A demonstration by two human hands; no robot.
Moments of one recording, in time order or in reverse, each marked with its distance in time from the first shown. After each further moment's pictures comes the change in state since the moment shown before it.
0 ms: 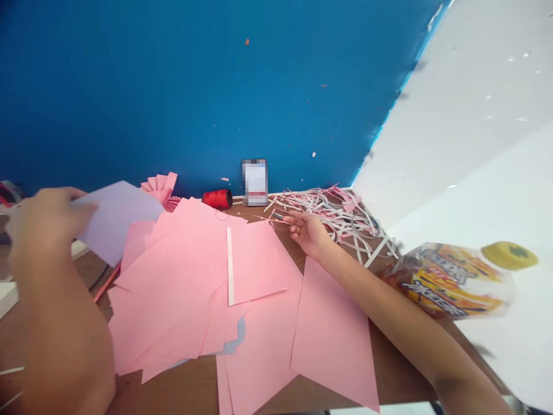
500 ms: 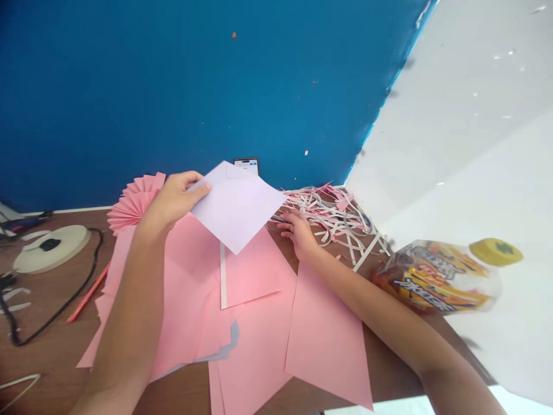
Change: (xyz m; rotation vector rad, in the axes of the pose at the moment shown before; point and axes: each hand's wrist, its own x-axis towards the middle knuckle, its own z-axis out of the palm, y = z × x) left_hand -0.076 0.161 0.031 -0.818 -0.272 0.653; right_hand 0.016 0.020 -0.006 -0.127 0.050 -0.223
